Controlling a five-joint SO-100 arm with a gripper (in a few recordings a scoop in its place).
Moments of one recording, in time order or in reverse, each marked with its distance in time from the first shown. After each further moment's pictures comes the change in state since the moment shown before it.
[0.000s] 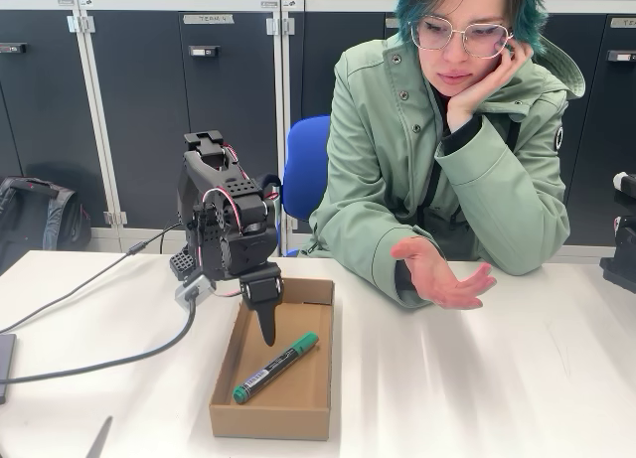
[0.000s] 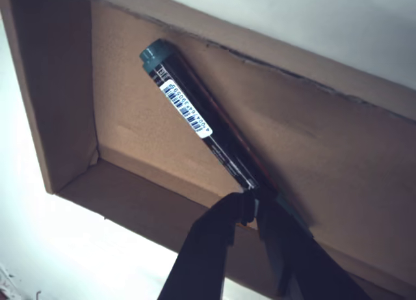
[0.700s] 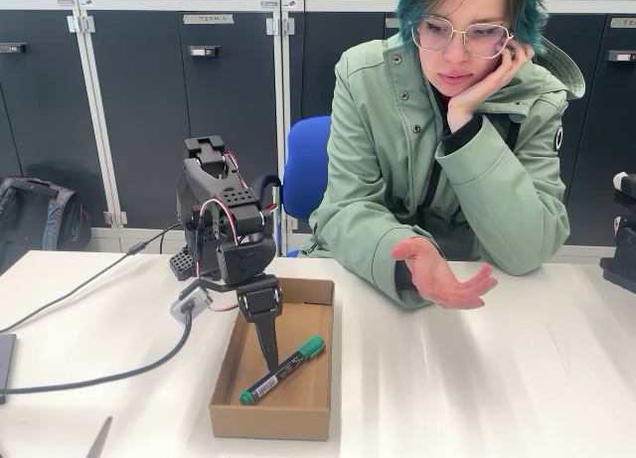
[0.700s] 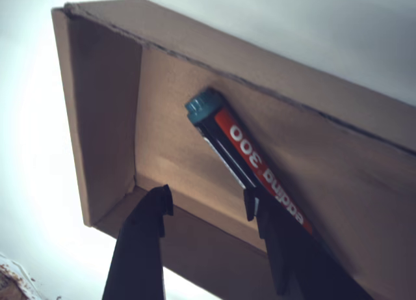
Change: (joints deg) arm 4.5 -11.5 -10.4 -4.0 -3.3
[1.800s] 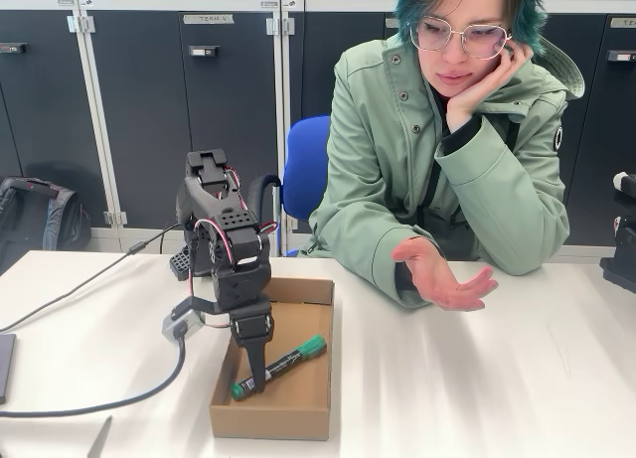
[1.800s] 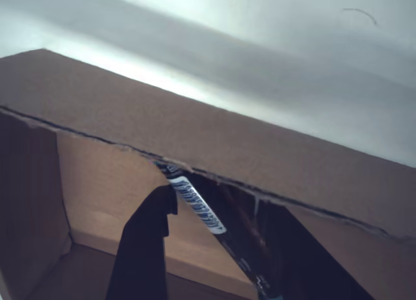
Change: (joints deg) arm 2.4 -10.2 -6.6 15.0 -0.7
